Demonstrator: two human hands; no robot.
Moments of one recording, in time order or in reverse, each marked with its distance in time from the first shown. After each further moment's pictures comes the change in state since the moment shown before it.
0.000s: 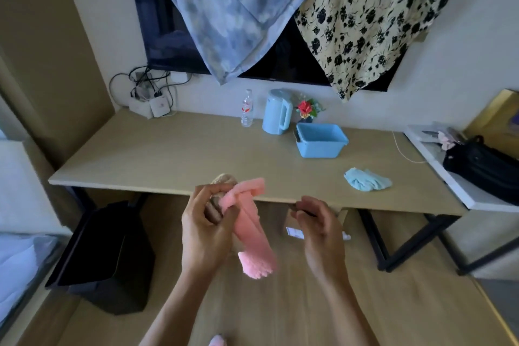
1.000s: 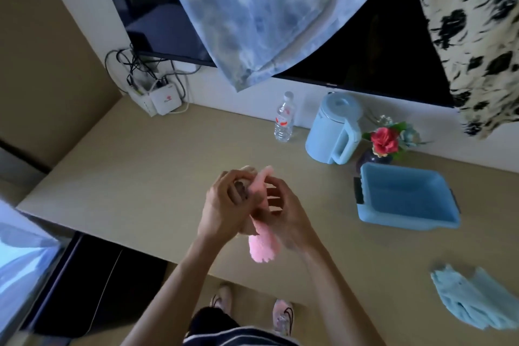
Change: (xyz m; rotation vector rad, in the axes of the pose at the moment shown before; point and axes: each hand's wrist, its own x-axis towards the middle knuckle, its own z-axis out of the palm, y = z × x) left_hand 0.409 -0.203 0.181 0.260 -0.067 -0.313; right_hand 0.465 0.113 0.189 -0.068 -0.662 0.264
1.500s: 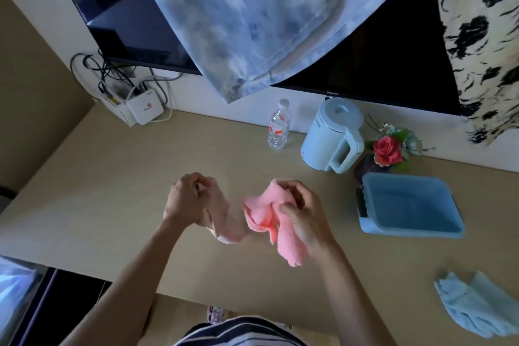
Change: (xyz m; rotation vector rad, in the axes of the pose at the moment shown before) left_hand 0.133 -0.092 -0.043 0.432 -0.016 -0.145; right_hand 0.064 -0.002 -0.024 0.090 0.188 0.061
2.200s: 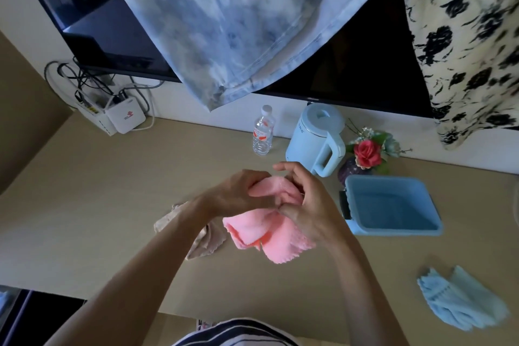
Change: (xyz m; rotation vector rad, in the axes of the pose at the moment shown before) left_hand -0.012 0.135 0.009 -0.124 -0.747 0.478; right_hand -0.009 -0.060 -0.034 -0.320 -0.118 -0.220
